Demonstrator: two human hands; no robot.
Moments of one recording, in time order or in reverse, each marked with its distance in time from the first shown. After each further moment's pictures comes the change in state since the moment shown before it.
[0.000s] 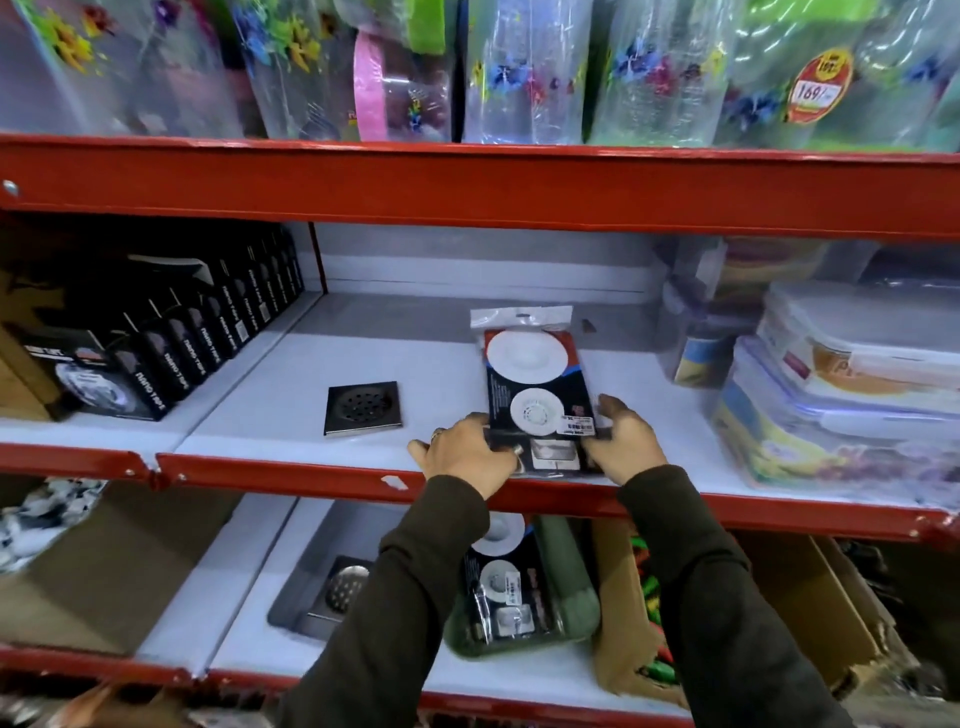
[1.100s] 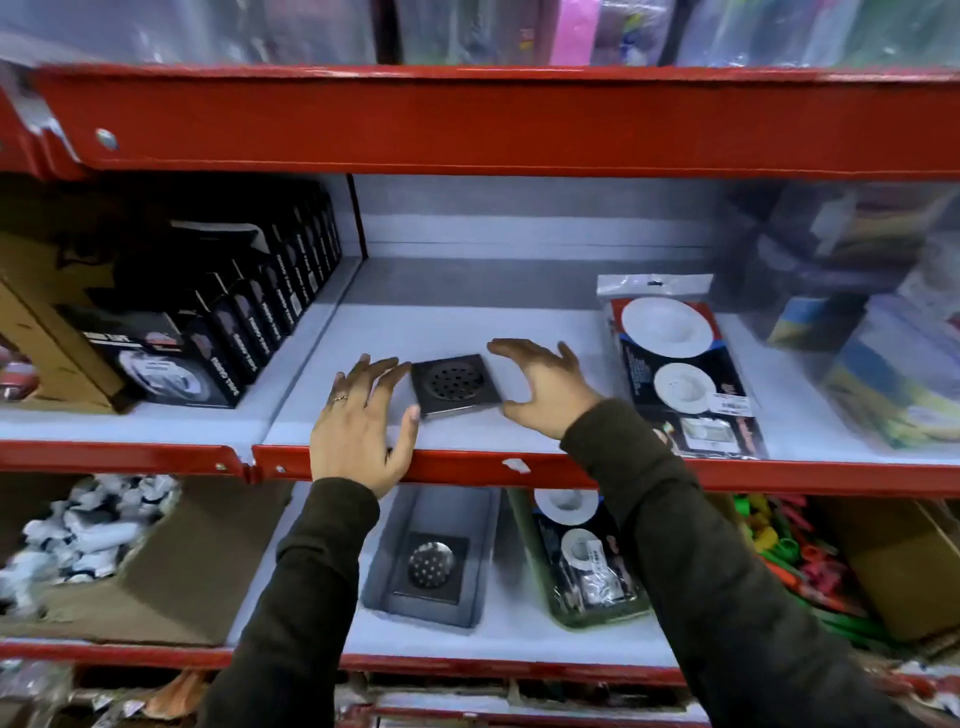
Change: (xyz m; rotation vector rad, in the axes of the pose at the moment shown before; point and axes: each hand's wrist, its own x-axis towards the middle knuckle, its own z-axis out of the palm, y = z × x) left_hand 0.062 -0.218 -0.105 0.313 0.386 0.458; right_hand 0.003 -0.141 0.138 -0.429 -0.269 -0.427
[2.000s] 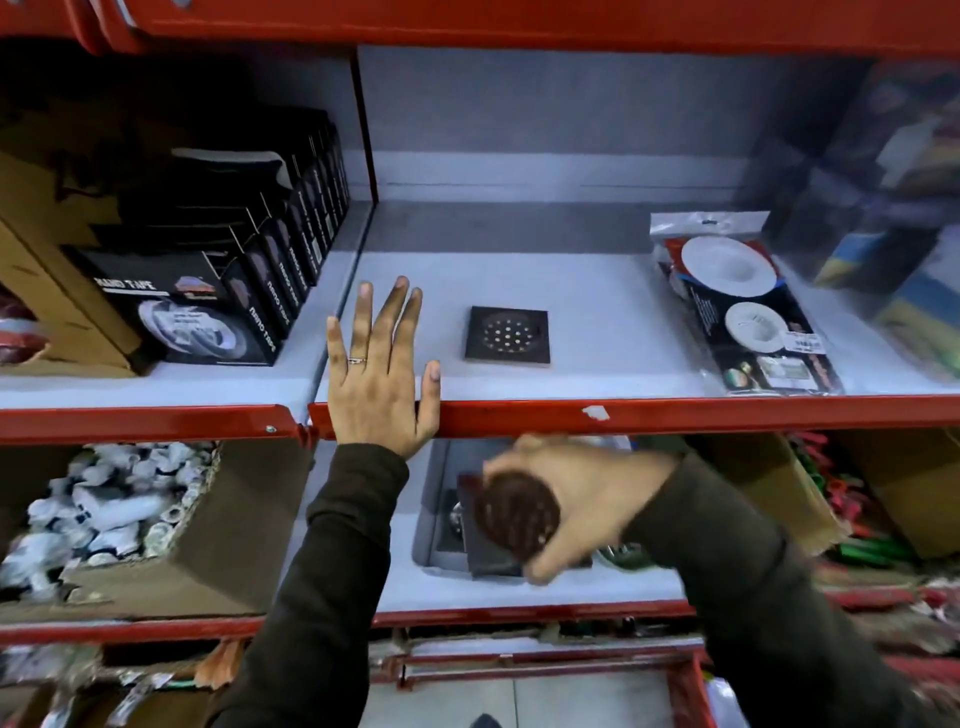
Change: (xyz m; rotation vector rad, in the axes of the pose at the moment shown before) left_hand -0.005 -0.046 -0.005 0.201 0.212 0.079; right_hand -0.074 -0.100 0.049 0.047 -0.590 0.002
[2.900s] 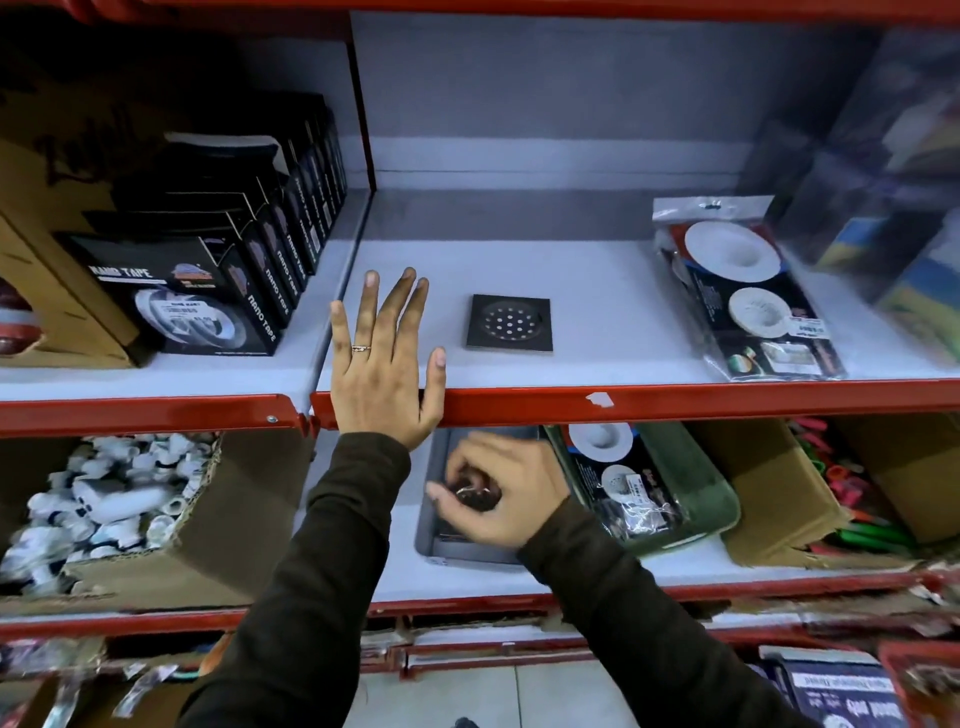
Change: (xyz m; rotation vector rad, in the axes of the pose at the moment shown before) left_hand -0.002 -0.002 0.004 -0.007 -0.021 0.008; right_hand 0.066 -0.005 0.080 0.101 1.017 -0.393
